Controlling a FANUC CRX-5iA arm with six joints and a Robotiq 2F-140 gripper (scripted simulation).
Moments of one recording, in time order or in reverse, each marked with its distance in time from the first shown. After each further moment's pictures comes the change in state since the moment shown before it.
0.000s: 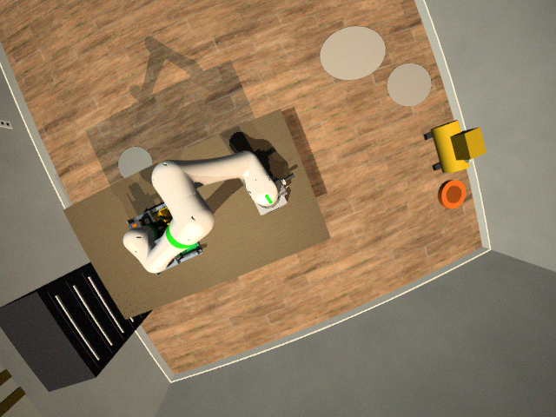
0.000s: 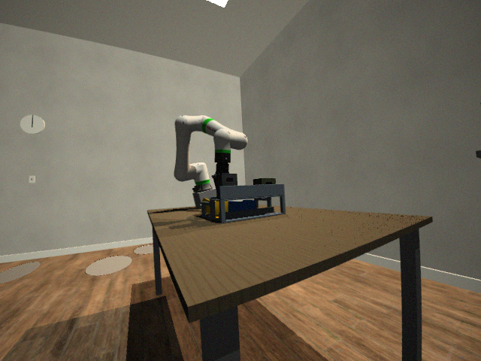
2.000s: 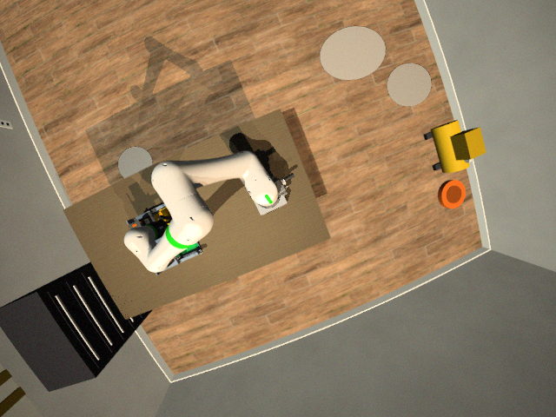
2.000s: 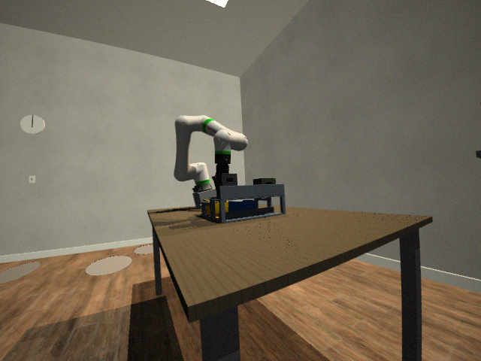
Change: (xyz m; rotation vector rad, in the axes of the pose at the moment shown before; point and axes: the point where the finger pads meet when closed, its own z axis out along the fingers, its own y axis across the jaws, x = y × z) arm 0.002 0.000 0.007 0.000 0.002 0.000
